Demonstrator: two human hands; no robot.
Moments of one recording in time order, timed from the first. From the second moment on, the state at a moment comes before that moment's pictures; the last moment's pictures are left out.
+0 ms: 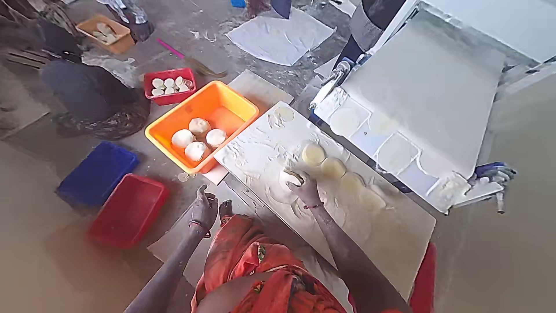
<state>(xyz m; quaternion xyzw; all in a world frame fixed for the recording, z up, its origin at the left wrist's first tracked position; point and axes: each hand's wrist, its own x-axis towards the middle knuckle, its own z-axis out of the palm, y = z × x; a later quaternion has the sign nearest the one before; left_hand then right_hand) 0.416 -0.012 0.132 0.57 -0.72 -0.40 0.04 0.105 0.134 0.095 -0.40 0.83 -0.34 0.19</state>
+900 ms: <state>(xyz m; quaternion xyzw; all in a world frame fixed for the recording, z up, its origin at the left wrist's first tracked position) 0.349 -0.199 0.098 0.44 -0.31 -0.80 0.26 0.200 -0.136 0.114 -0.25 0.72 -0.45 0.47</state>
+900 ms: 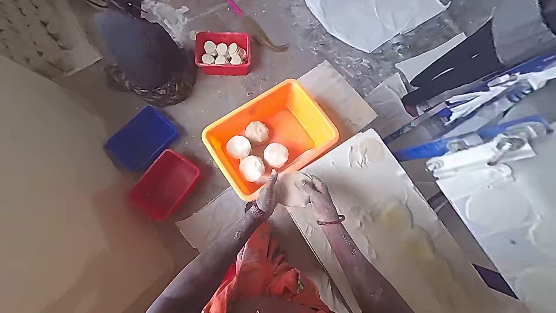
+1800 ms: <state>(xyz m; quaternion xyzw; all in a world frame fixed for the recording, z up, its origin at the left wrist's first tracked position) 0.379 -0.411 0.029 0.57 -0.74 -0.33 0.14 0.210 -0.270 0.041 -0.44 0.74 -0.43 0.28</state>
